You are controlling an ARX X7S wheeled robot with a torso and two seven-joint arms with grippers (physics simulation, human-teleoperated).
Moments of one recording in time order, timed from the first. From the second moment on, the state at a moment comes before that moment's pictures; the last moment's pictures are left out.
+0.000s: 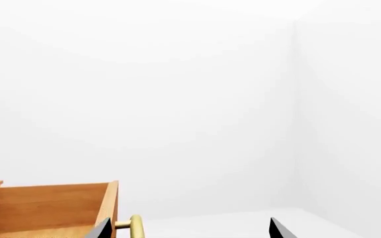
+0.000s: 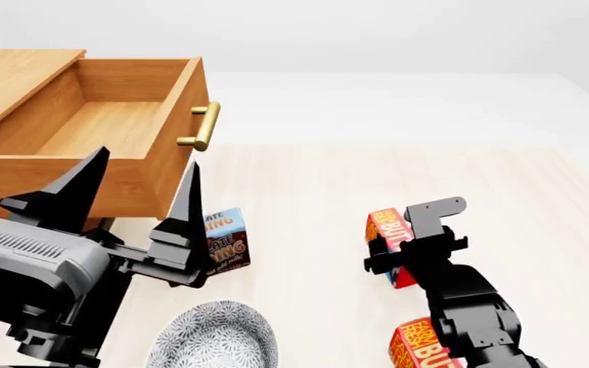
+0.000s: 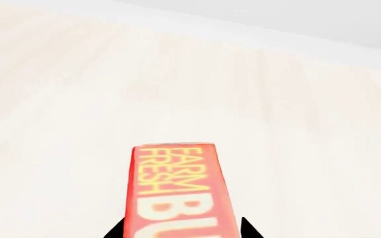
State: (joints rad) left arm -0.29 -0.79 0.34 0.82 -0.82 -0.21 -0.57; right arm 0.84 0.22 -0.38 1.02 0.27 0.16 -0.13
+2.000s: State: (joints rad) left arm -0.26 -0.82 0.31 0.86 -0.92 -0.15 -0.55; right arm 0.37 0.34 -0.13 -0.32 0.74 0.29 0.07
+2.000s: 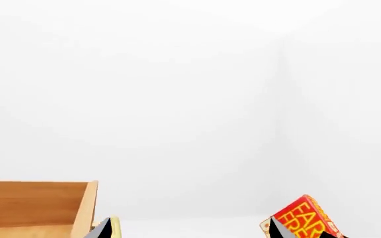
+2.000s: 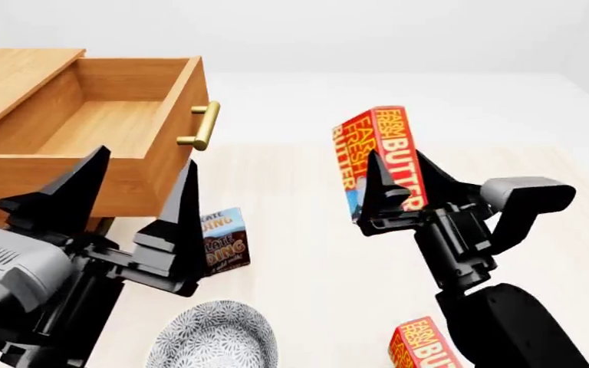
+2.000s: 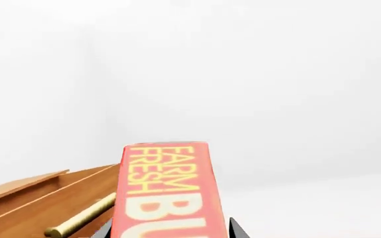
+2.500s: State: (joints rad) left arm -0.25 -0.83 0.30 0.85 -1.15 -0.08 -0.44; right arm 0.35 0.28 -0.13 -0.33 0.94 0.22 -0.14
